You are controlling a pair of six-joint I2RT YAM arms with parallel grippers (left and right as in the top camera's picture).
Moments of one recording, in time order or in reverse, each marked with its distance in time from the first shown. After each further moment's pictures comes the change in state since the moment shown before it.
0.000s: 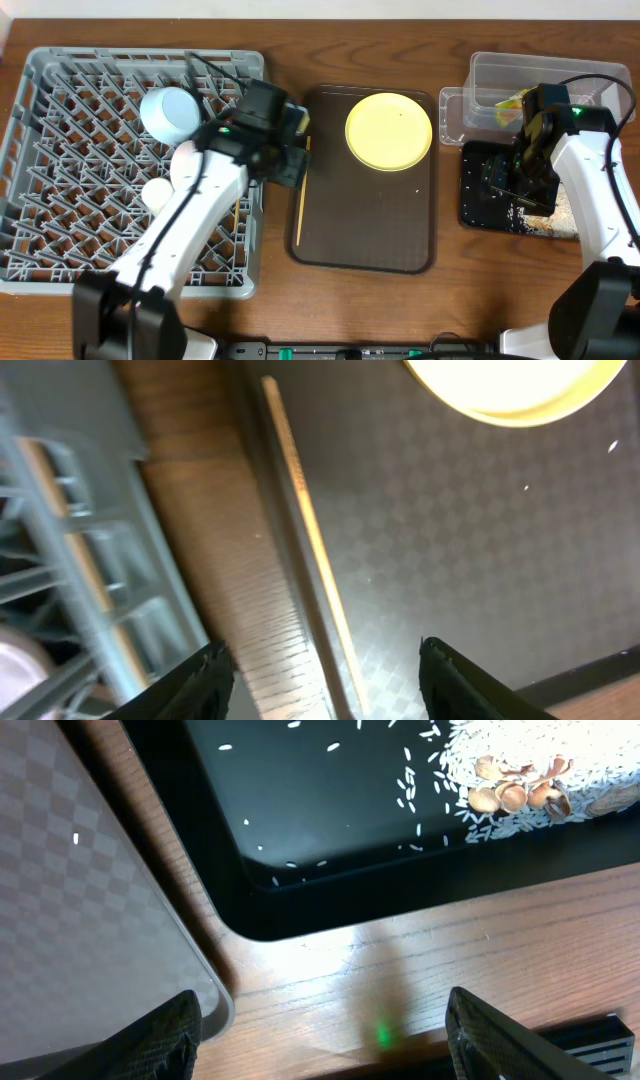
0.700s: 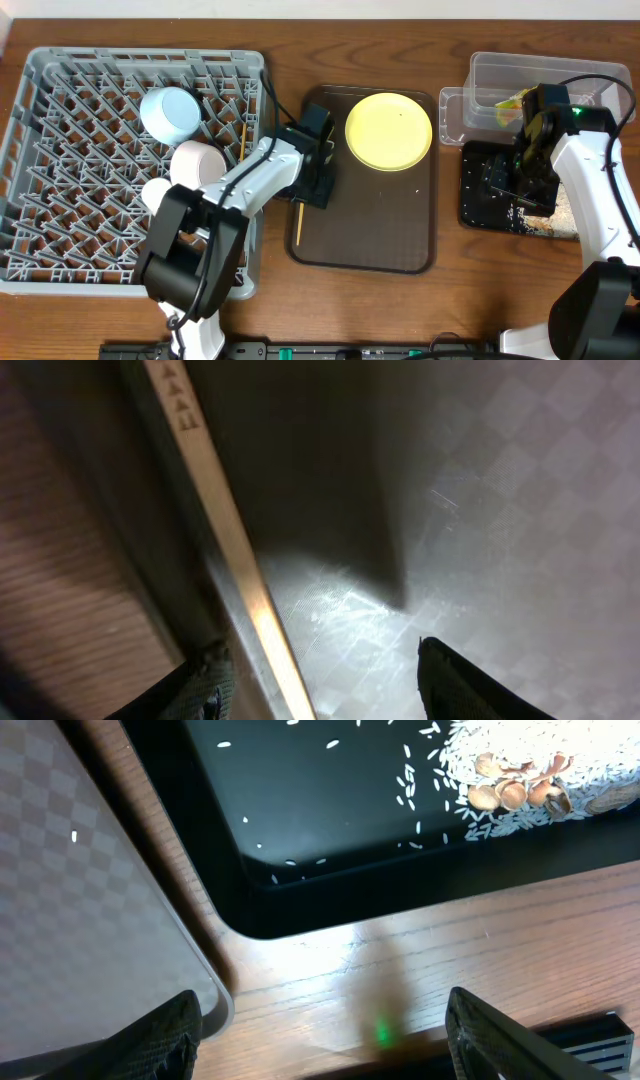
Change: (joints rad) left arm -0.112 0.327 0.000 0.057 -0.041 -0.126; right arm 0.000 0.000 0.000 -0.003 0.000 0.000
